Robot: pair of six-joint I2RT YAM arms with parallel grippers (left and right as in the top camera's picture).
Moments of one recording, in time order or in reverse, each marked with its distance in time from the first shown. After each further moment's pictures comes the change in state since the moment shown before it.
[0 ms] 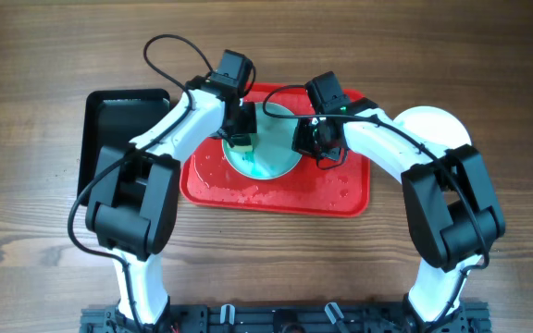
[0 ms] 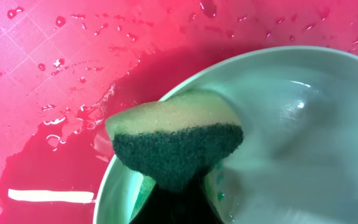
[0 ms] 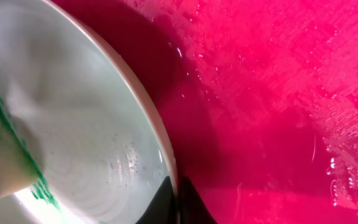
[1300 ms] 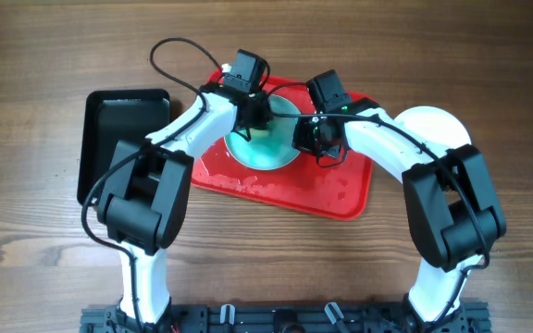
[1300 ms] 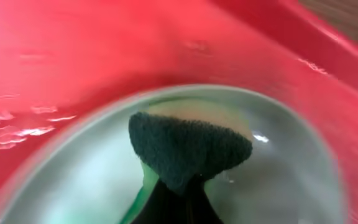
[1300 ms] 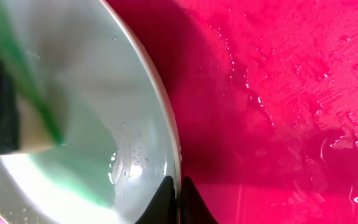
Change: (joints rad) left arm -0.042 0.050 0.004 0.226 0.042 -0.196; right arm -0.005 0.000 -0.001 0.027 0.001 -0.004
